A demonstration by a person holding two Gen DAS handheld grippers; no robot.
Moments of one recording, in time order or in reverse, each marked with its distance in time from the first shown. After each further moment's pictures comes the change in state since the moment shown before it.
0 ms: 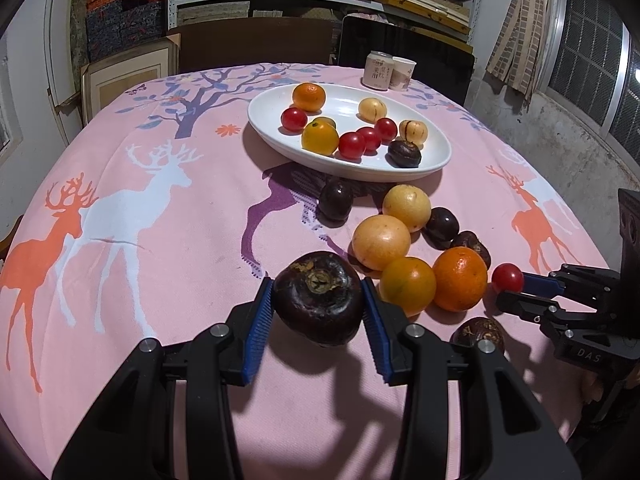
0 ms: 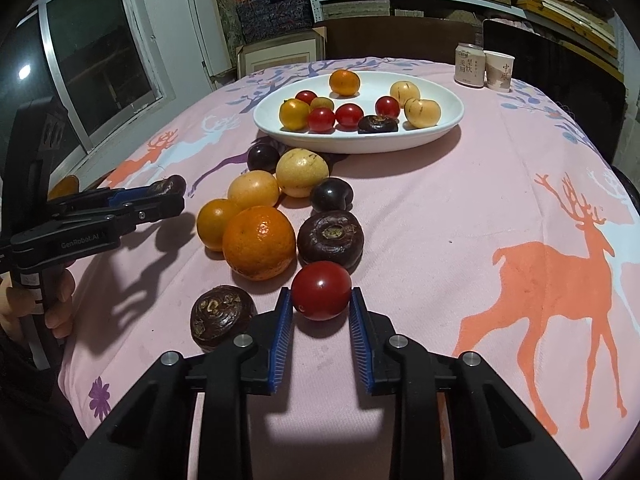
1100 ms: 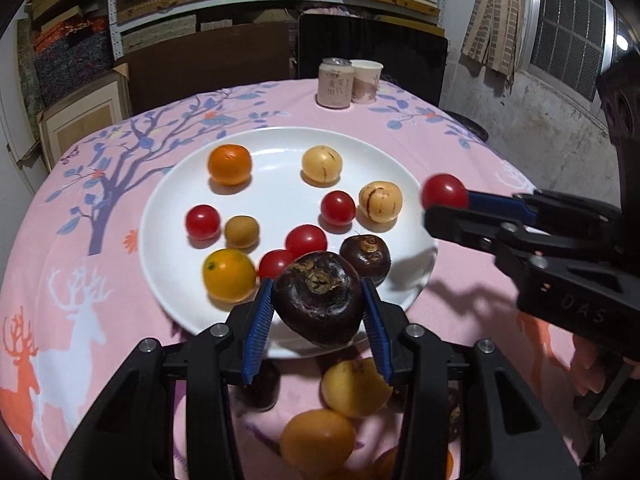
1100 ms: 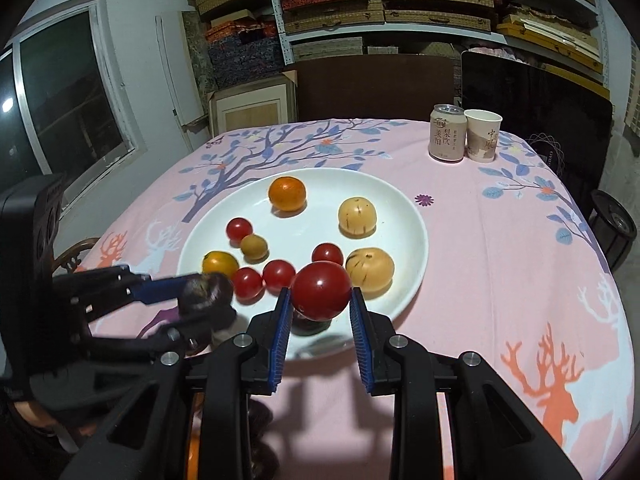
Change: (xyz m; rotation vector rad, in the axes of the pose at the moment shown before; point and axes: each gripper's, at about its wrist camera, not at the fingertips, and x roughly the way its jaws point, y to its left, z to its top) left arm 0.089 -0.066 0.119 0.139 0.026 -0.042; right arm 0.039 -0.062 0.142 0.053 -0.120 -0.070
